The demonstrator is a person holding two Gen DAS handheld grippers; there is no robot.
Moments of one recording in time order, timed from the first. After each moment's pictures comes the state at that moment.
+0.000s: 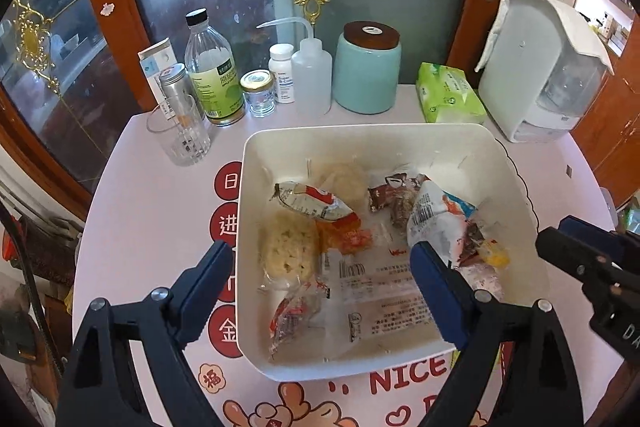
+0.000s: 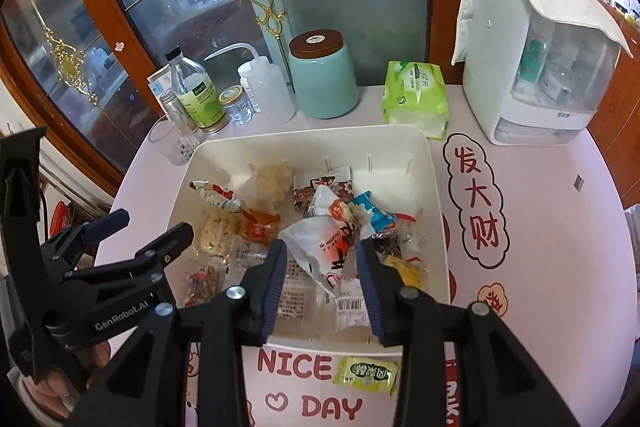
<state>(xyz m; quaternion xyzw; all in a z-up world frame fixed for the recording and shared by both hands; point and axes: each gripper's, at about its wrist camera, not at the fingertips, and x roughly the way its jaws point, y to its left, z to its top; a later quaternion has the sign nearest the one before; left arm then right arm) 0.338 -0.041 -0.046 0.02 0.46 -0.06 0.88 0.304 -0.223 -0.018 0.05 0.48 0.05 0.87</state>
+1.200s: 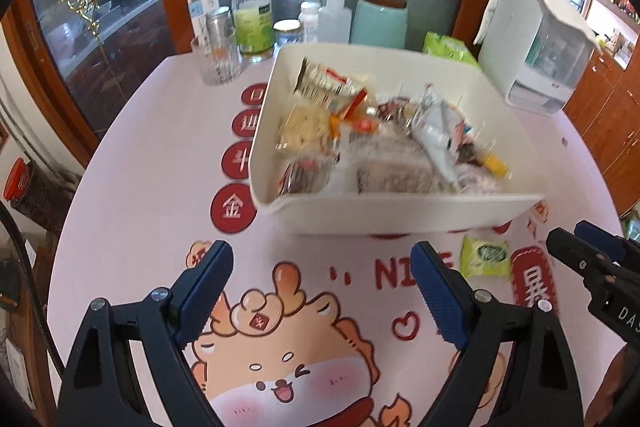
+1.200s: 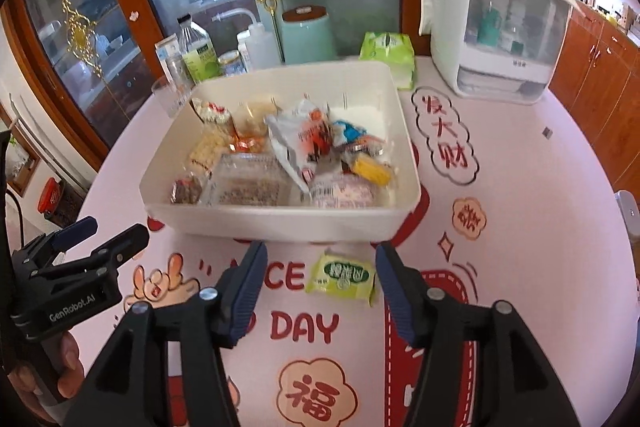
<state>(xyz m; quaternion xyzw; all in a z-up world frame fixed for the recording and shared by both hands) 0.202 -0.023 -0.103 -0.02 0.46 -0.02 0.89 0.184 -0.238 -0.069 0.03 0.47 0.03 0.88</state>
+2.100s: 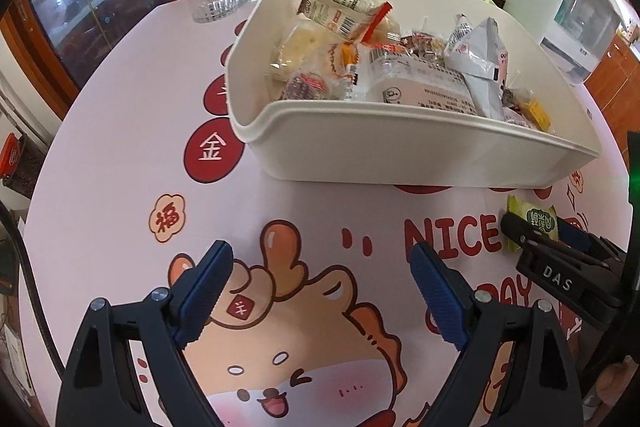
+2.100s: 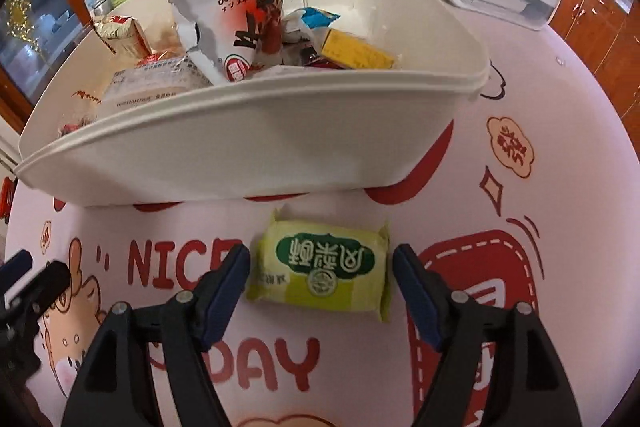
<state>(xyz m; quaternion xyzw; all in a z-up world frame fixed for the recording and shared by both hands) 0.221 -0.026 -0.175 -0.03 0.51 -0.02 0.86 0.229 -0.235 -0.187 0.03 0.53 -0.05 0.84</state>
